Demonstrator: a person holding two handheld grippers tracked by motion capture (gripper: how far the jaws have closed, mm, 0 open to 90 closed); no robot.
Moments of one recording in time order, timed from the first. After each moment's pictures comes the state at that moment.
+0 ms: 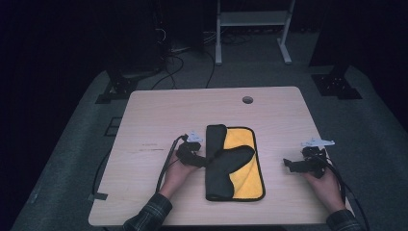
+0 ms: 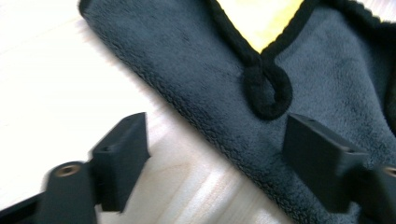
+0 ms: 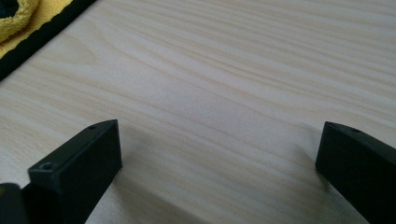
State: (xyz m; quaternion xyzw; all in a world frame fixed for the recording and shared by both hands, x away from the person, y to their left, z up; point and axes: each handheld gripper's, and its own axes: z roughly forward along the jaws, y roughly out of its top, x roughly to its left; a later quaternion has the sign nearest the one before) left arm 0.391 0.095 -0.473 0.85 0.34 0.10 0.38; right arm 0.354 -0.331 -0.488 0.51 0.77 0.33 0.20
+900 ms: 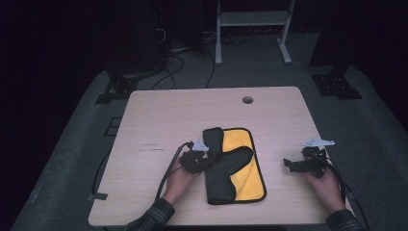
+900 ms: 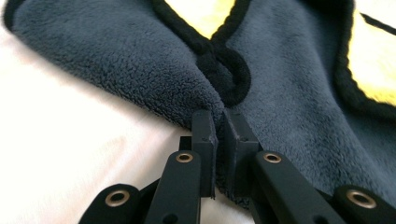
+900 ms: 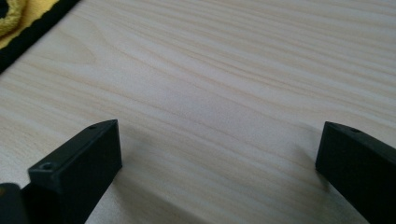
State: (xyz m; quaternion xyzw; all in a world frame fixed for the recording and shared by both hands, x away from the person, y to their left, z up) left arm 0.361 0.089 -0.468 0.88 0.31 0.08 0.37; right arm 0.354 -0.331 -0.488 0.50 0.77 0.33 0.21
